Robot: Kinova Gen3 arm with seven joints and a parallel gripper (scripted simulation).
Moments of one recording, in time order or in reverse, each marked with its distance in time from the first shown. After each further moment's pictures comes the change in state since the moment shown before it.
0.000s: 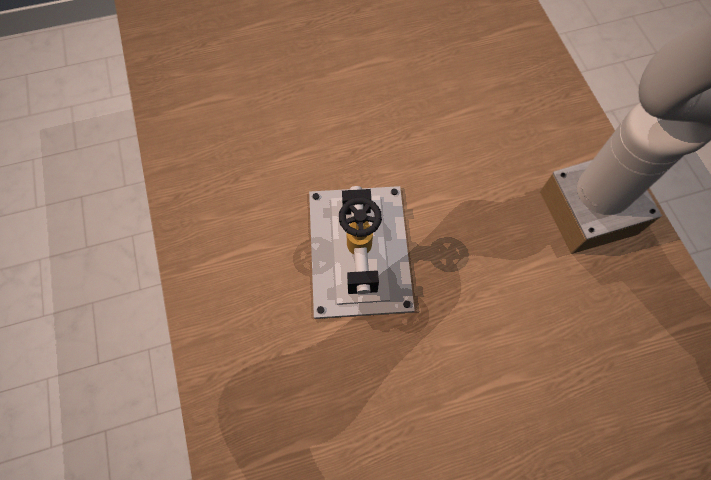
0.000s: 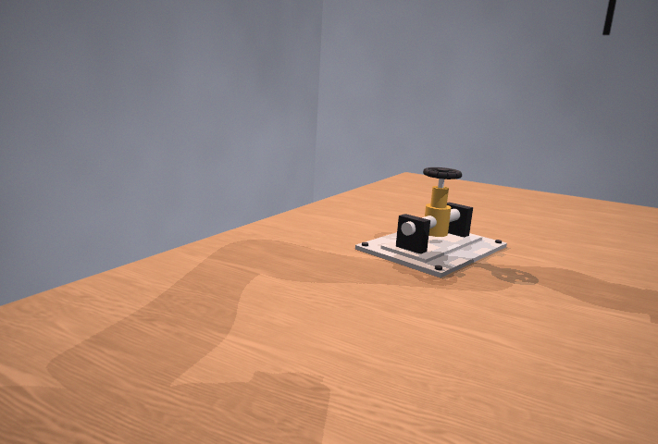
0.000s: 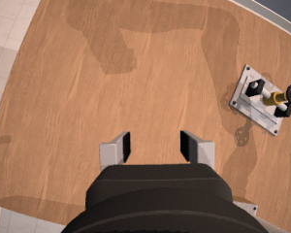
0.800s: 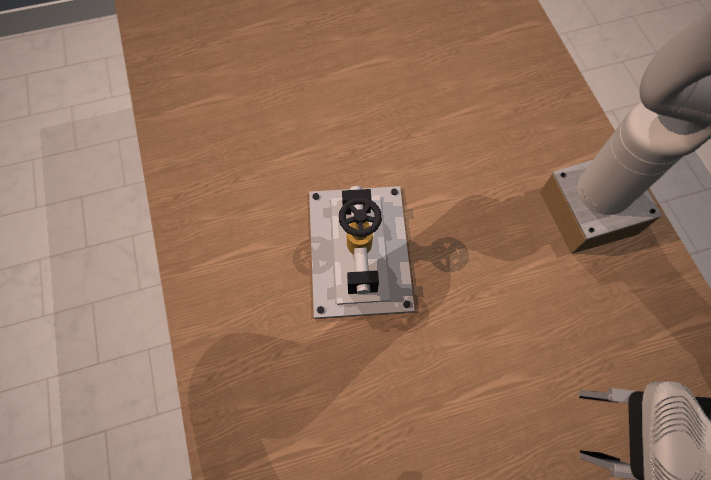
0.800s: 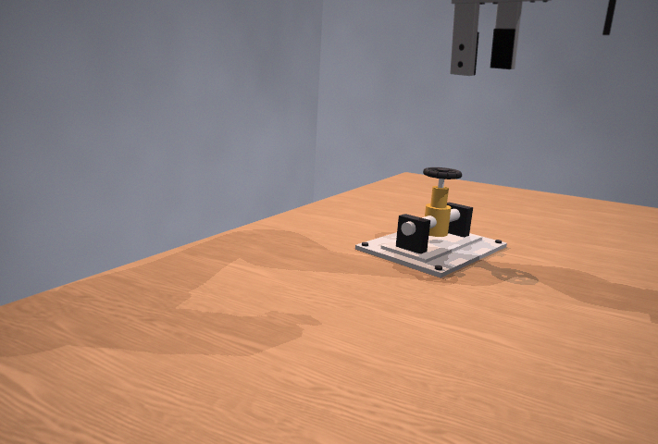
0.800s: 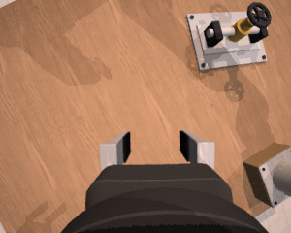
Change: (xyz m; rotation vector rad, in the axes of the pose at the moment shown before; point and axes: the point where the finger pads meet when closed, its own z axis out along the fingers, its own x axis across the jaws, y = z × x) arm 0.090 -0.071 0.087 -0.161 -0.004 0.684
